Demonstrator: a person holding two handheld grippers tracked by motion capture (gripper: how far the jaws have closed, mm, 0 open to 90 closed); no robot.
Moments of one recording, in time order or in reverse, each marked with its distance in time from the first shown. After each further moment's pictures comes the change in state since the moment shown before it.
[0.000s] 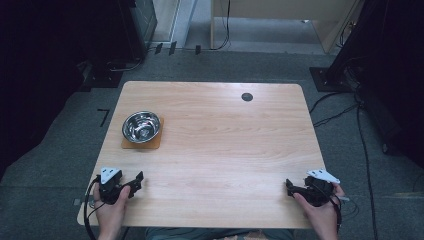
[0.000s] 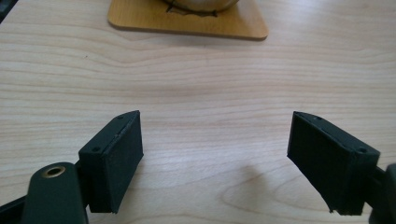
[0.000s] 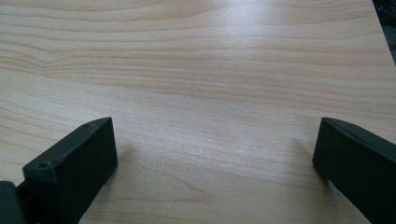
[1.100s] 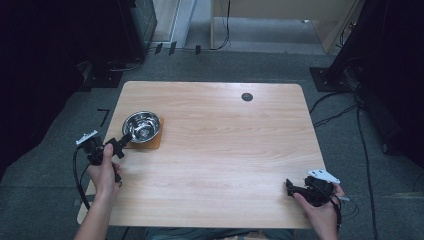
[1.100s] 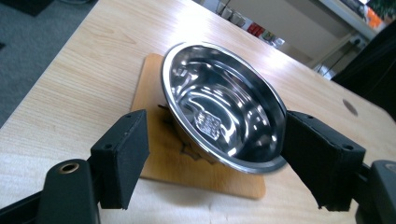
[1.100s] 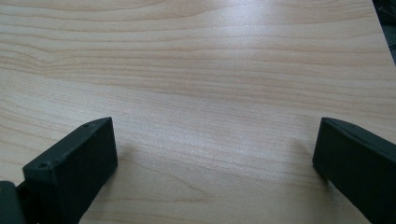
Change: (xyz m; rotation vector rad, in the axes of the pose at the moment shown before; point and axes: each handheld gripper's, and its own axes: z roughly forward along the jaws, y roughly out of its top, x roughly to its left) left arm 0.046 0.090 0.033 -0.130 -0.147 -0.330; right arm 0.000 0.000 0.000 0.000 0.000 0.001
